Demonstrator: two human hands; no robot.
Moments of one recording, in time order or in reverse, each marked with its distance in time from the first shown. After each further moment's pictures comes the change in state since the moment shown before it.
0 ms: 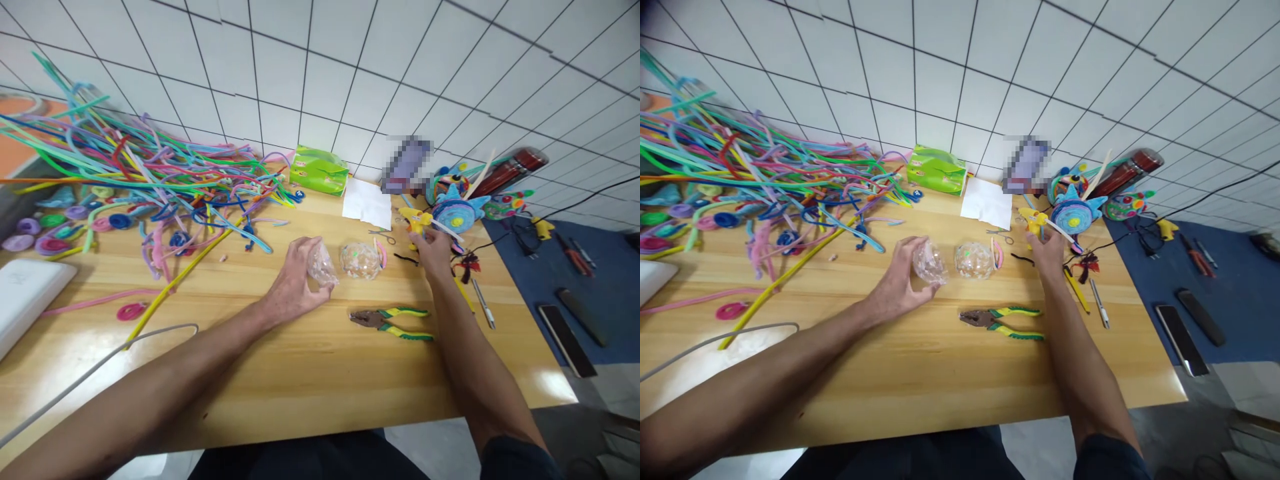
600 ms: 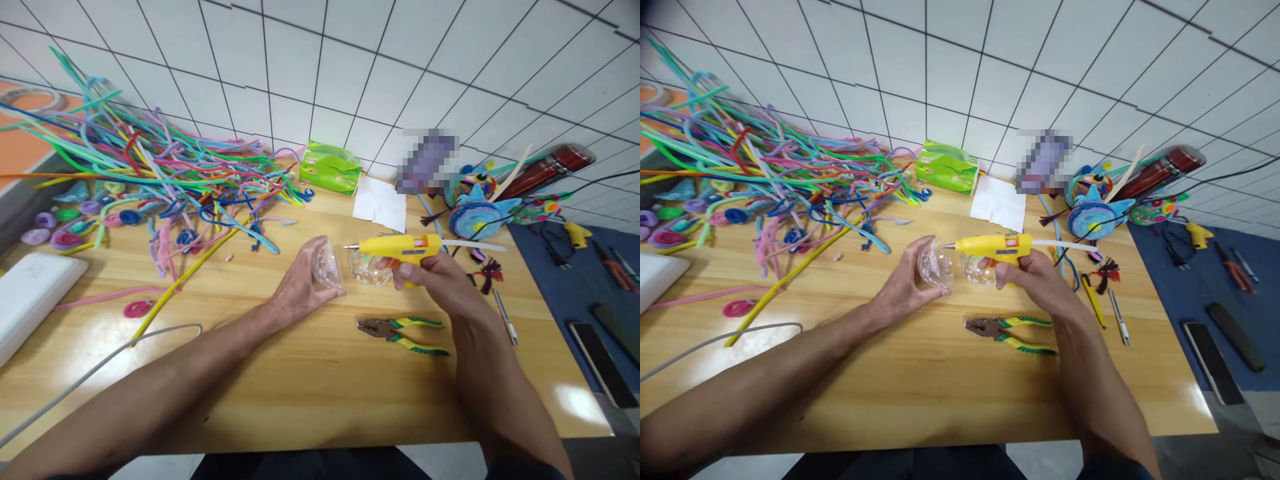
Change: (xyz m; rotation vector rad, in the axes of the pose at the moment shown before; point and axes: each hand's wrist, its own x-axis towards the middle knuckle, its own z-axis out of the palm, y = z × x) left_hand -0.006 -0.016 0.008 -0.099 -0.036 -0.119; right_hand -0.073 -0.112 -0.033 0.537 -0.827 -0.228
